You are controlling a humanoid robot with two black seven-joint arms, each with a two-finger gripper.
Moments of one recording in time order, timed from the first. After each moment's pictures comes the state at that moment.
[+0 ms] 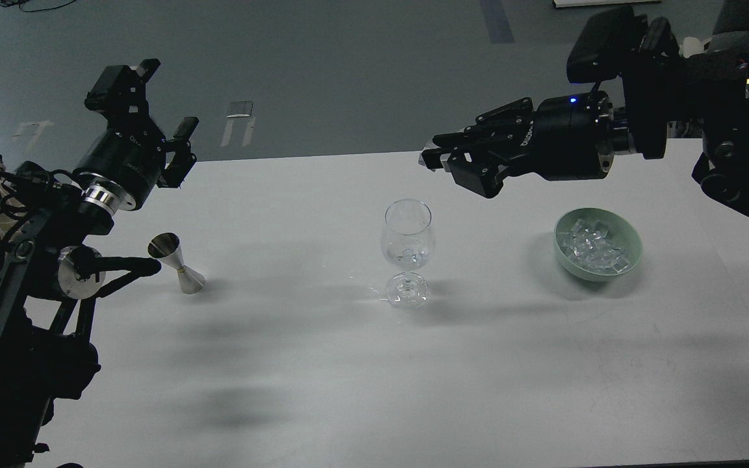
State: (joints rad) left arm -0.38 0.24 -1.52 -1.33 0.87 -0.20 0.12; right arm 1.19 -0.71 0.42 1.56 -1.79 0.48 0.32
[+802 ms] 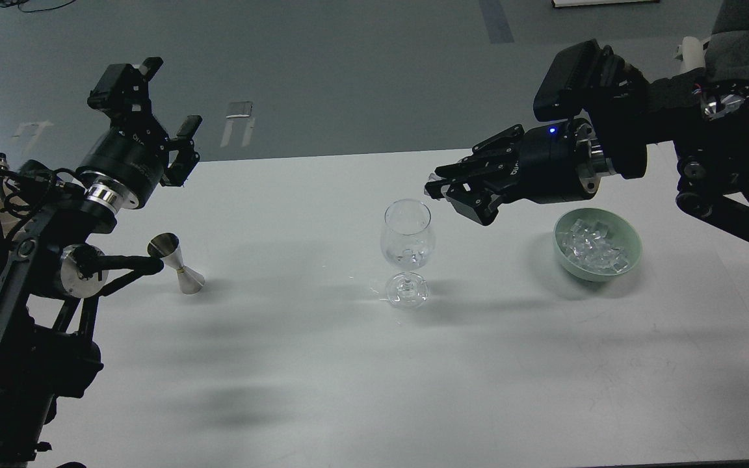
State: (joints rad) left arm -0.38 0.22 -1.52 -1.34 0.86 -0.20 0.12; right arm 1.17 -0.64 0.34 1.52 -1.85 0.49 0.32
